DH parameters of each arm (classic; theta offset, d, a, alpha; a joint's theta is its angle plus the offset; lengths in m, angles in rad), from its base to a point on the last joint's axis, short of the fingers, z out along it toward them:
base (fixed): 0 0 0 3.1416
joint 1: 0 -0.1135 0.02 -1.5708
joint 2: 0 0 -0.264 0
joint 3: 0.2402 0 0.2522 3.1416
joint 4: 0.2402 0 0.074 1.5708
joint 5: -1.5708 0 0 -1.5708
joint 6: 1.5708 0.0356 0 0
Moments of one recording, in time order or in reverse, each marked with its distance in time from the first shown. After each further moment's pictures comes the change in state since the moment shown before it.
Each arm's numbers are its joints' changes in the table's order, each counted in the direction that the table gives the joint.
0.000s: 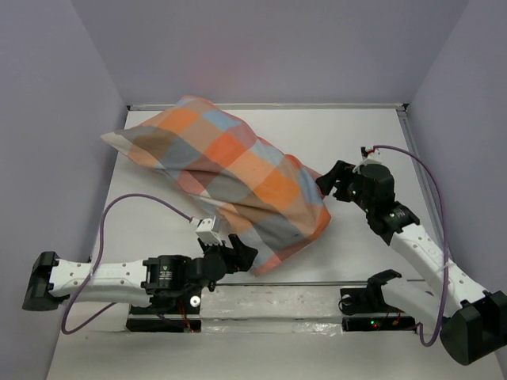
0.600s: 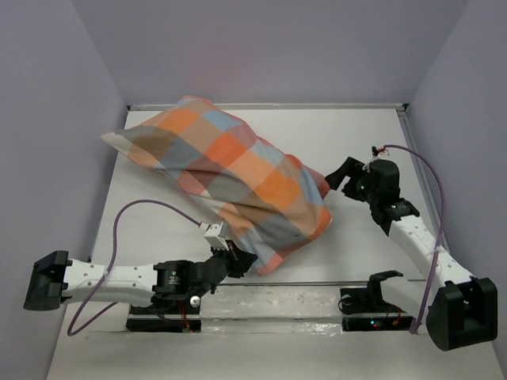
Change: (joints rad) left arm -0.009 -0.063 -0.179 -0.373 -0.069 0.043; right arm 0.135 -0.099 -0.013 -0.031 0.115 0.013
